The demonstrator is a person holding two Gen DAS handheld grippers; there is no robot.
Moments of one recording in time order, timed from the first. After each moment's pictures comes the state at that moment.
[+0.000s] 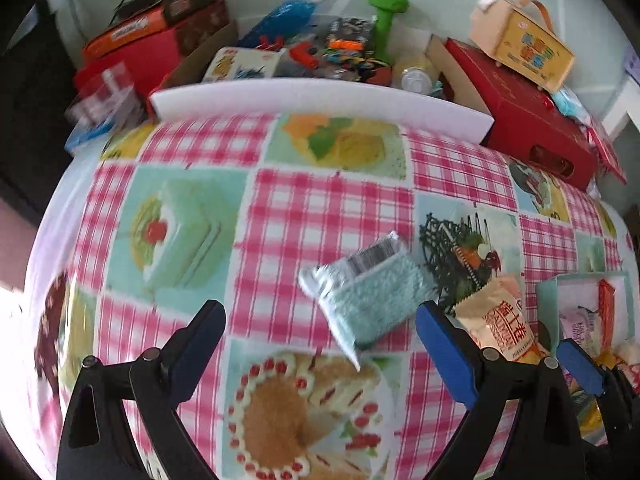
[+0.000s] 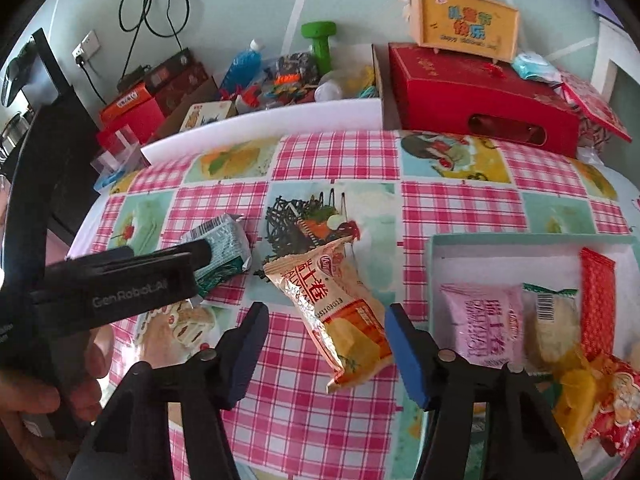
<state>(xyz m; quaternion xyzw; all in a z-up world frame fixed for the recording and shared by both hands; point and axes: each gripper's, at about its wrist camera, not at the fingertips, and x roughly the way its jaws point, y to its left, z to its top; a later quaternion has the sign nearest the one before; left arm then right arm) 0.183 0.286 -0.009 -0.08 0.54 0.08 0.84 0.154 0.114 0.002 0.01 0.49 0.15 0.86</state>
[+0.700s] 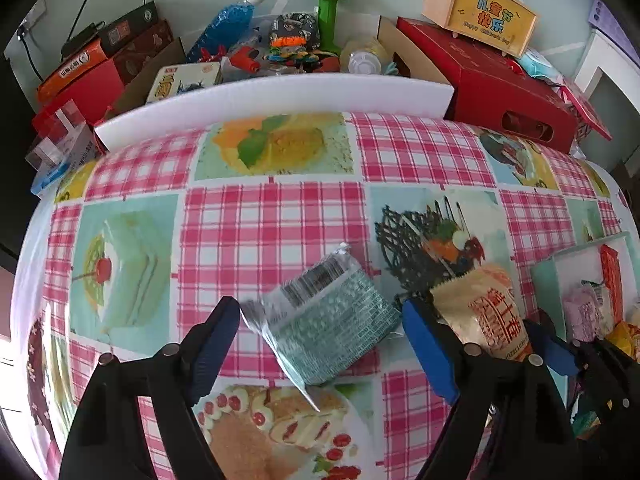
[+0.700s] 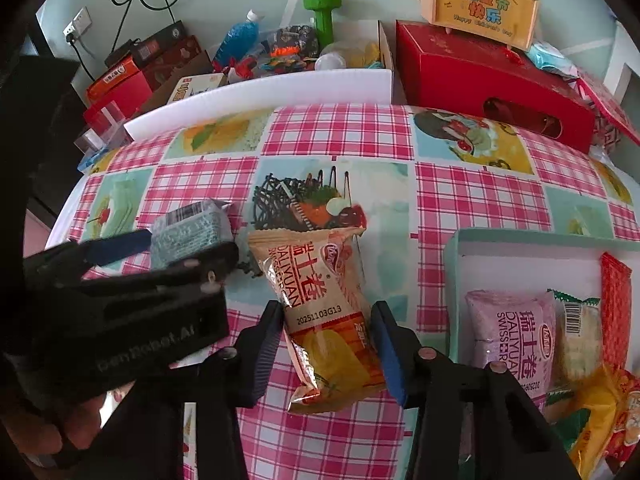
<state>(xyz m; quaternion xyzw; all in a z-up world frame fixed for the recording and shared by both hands) 0.201 0.260 -0.027 -0.04 0.54 0.02 0.84 0.172 0.126 -0.022 -0.02 0.52 0.14 0.84</state>
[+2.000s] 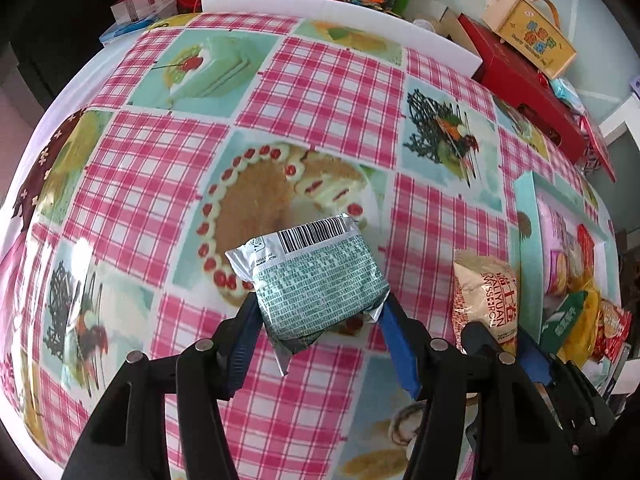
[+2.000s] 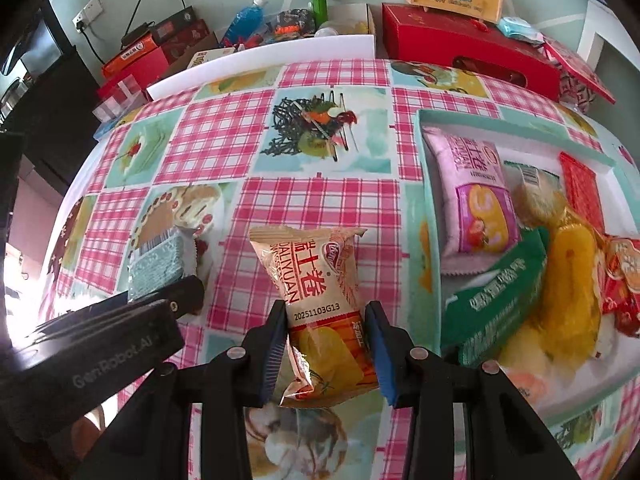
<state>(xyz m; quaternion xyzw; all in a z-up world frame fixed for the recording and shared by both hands) 0.053 0.262 -0.033 -0.17 0.57 0.09 0.79 0.078 0.099 -0.017 -0.02 0.54 0.13 0.83</state>
